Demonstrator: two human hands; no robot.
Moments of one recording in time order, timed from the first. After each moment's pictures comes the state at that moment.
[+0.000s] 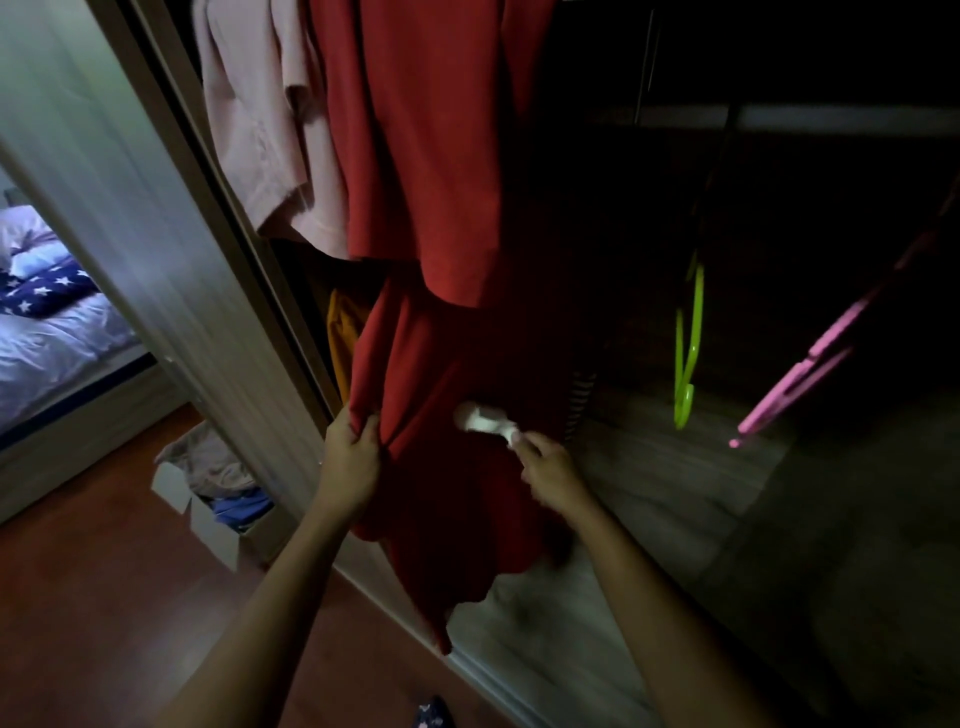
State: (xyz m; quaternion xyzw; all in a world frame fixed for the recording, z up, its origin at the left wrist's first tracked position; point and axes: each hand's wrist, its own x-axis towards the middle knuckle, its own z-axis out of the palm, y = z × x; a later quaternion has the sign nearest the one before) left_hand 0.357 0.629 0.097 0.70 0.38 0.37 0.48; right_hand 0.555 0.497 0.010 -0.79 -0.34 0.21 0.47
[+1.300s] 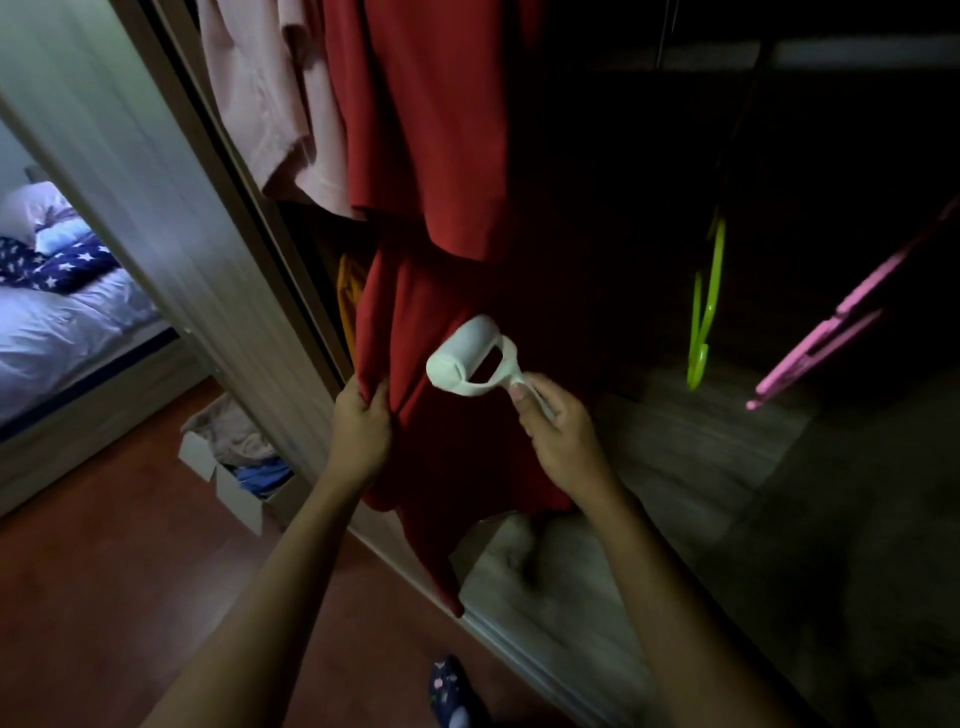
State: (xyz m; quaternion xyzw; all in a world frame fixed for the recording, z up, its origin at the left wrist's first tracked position) left_hand 0.353 0.613 0.110 0.68 0.38 0.39 0.49; right_hand 0.513 0.463 0.074 -0.62 -0.40 0.22 0.64
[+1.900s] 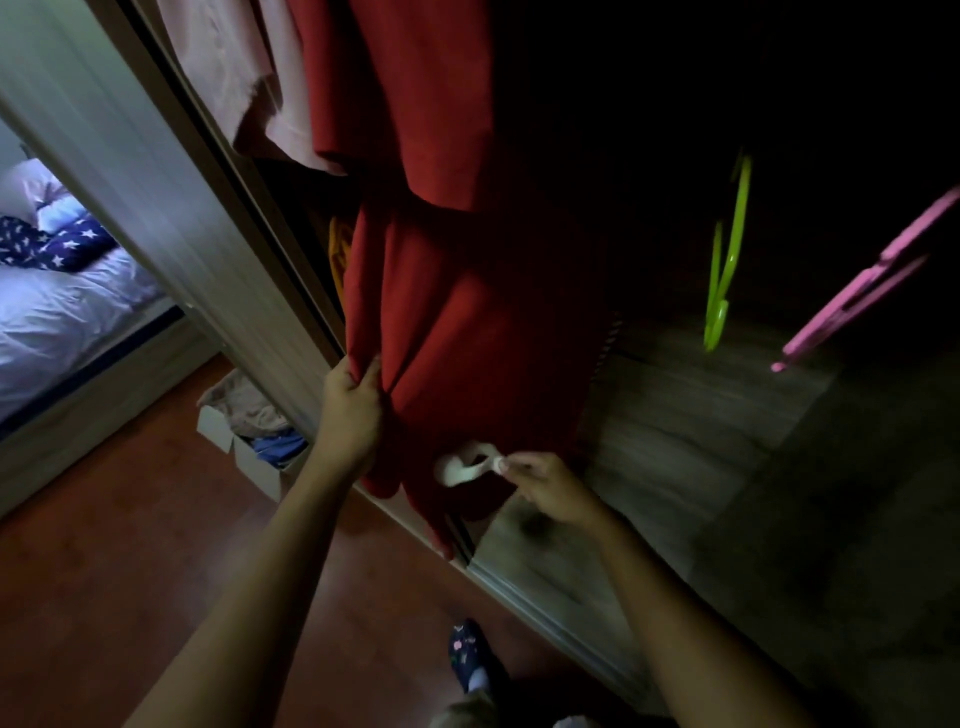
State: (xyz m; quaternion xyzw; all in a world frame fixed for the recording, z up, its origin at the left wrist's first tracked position) left_hand 0.347 0.600 0.122 0.64 0.42 0.35 0.53; right_hand 0.505 0.469 -0.071 -0.66 -0.38 0.41 0.51
